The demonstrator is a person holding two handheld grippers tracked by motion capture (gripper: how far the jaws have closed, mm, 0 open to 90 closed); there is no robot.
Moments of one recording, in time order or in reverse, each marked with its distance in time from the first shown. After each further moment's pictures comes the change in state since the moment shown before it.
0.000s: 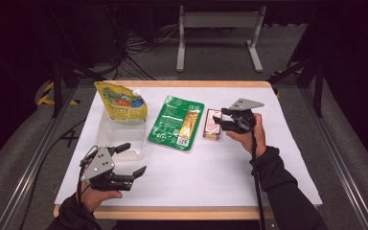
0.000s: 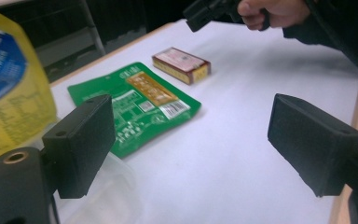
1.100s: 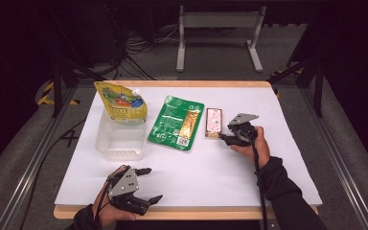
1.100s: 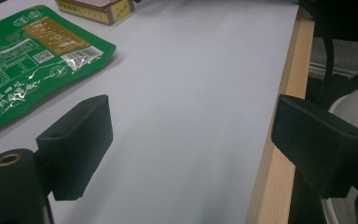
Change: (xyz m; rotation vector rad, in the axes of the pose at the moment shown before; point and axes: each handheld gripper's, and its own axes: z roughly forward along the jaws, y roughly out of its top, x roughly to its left) left arm -0.036 -0.035 0.035 0.148 -0.217 0.035; right arm -0.004 -0.052 0.009 0.224 -0.035 -0.032
